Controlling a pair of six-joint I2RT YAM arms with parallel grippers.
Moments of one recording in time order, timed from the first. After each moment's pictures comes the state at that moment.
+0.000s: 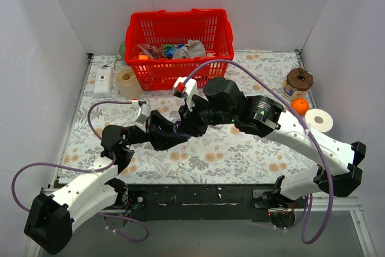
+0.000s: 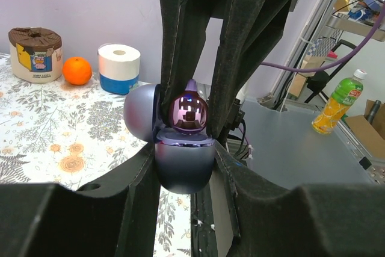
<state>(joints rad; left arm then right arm) -0.53 0.84 0.39 0.94 0.94 -0.63 1.16 1.38 1.64 -0.77 -0.19 0.10</state>
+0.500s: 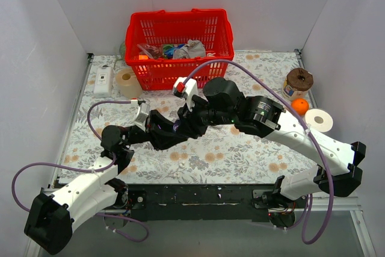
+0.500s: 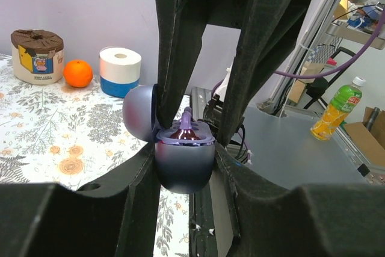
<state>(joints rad) -0.53 0.84 0.39 0.95 0.93 -0.65 1.16 1.38 1.64 -0.77 -0.18 0.12</state>
